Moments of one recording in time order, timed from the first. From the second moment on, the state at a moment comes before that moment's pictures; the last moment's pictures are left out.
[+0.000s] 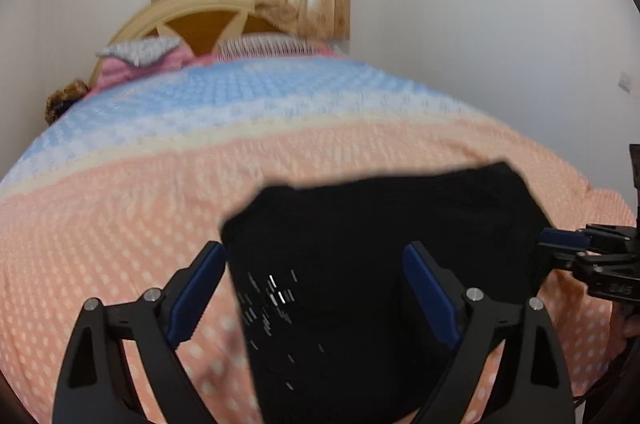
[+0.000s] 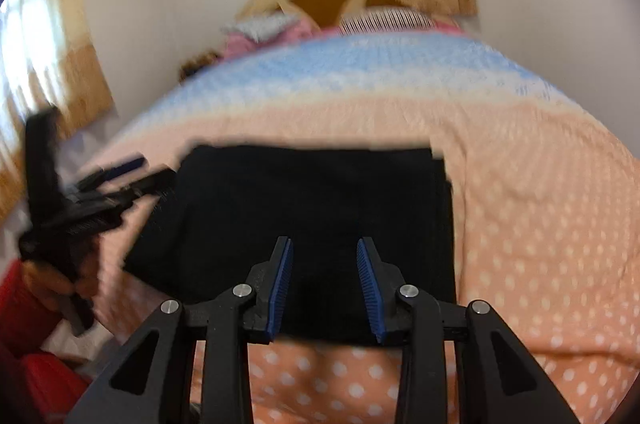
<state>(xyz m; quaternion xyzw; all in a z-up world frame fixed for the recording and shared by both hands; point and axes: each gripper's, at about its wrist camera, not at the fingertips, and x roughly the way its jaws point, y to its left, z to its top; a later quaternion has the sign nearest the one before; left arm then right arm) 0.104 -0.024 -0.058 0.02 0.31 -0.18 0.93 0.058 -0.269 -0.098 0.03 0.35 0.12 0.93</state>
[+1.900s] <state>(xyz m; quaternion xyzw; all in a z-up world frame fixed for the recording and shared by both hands) 0.127 -0.027 -0.072 0.00 0.43 -0.14 0.89 0.059 -0.356 -0.113 0.26 0.28 0.02 0.92</state>
